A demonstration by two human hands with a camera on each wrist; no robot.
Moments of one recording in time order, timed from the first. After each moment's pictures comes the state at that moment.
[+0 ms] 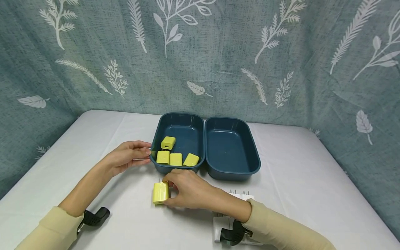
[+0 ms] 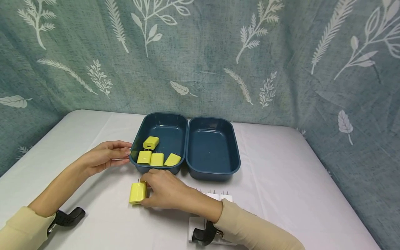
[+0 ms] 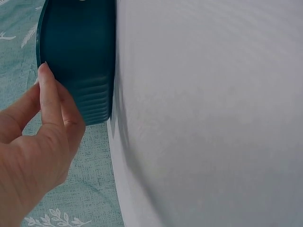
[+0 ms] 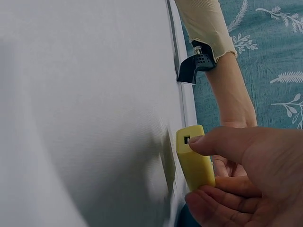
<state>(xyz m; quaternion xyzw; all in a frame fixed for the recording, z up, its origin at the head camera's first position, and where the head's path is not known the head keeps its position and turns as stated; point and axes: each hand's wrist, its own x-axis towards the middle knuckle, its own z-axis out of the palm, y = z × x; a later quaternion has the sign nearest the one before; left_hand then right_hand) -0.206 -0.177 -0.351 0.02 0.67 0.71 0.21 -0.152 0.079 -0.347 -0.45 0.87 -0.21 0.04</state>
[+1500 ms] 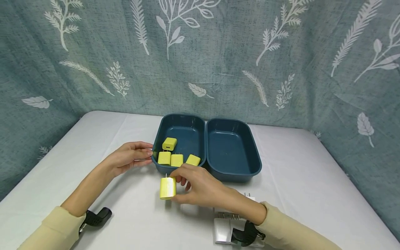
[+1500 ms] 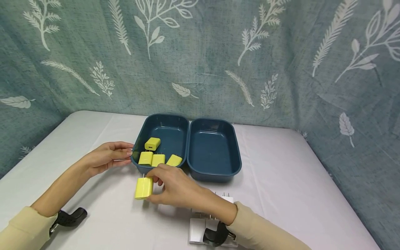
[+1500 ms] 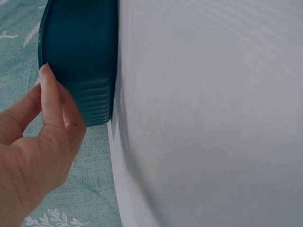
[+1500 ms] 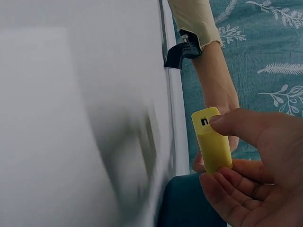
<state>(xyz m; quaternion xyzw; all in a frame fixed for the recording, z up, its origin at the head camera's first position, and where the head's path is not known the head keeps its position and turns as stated) -0.205 -0.176 -0.350 0.02 0.67 0.72 0.20 -0.151 0.104 -0.335 -0.45 0.83 -0.33 0.06</state>
